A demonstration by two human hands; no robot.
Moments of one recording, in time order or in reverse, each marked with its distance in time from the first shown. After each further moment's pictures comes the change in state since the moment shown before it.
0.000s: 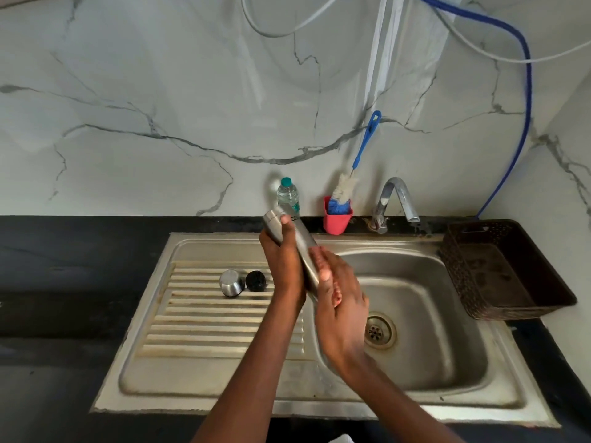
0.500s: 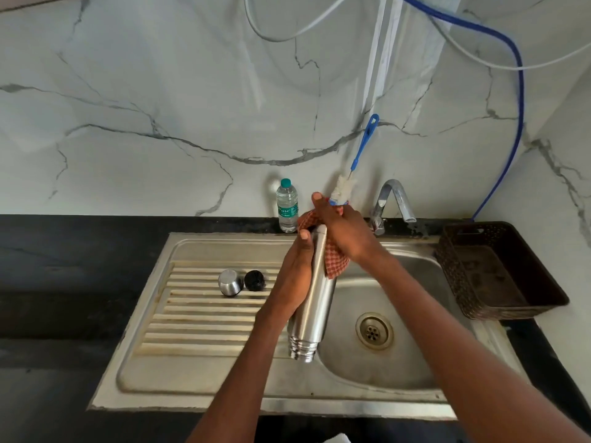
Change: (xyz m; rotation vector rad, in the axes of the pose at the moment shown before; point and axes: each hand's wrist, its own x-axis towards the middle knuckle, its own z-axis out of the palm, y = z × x) left_hand -0.018 -0.002 -0.020 0.409 -0.574 0.082; right_hand 0.122 -0.059 -0.041 0.029 -0.368 0.131
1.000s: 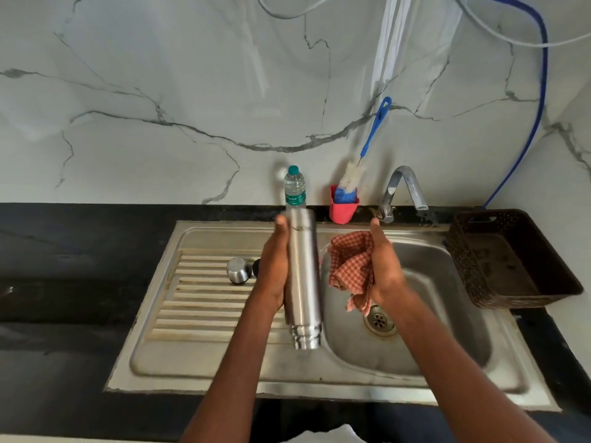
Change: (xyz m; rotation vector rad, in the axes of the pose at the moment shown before) left_hand -0.011 -0.006 -0.041 -0.272 0.143 -0.214; right_hand -0.030 0.090 0.016 0.821 0.069 0.484
